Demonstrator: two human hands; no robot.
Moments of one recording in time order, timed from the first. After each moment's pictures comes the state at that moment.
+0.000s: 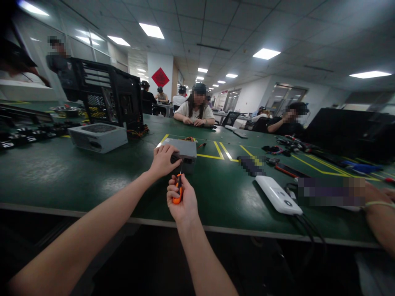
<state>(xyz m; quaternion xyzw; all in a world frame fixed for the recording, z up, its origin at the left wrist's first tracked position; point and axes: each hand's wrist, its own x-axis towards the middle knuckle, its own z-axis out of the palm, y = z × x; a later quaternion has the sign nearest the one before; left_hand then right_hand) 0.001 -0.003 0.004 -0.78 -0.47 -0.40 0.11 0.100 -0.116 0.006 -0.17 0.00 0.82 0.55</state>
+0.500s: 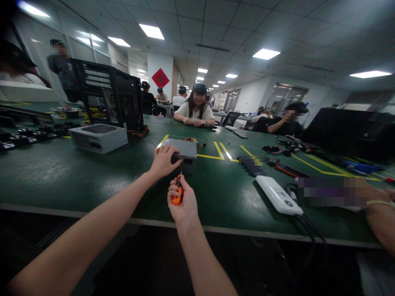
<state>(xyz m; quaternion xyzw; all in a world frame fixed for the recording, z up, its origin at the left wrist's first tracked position) 0.001 -0.003 0.005 -0.78 -0.47 -0.39 0.10 0.099 -0.116 0.005 -0.18 0.02 0.81 0.56</state>
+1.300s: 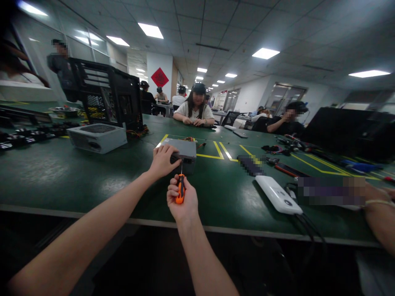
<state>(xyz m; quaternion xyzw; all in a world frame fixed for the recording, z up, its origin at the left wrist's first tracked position) 0.001 -0.002 0.003 -0.78 -0.47 -0.40 0.11 0.102 -0.116 0.005 -0.15 0.00 0.81 0.57</state>
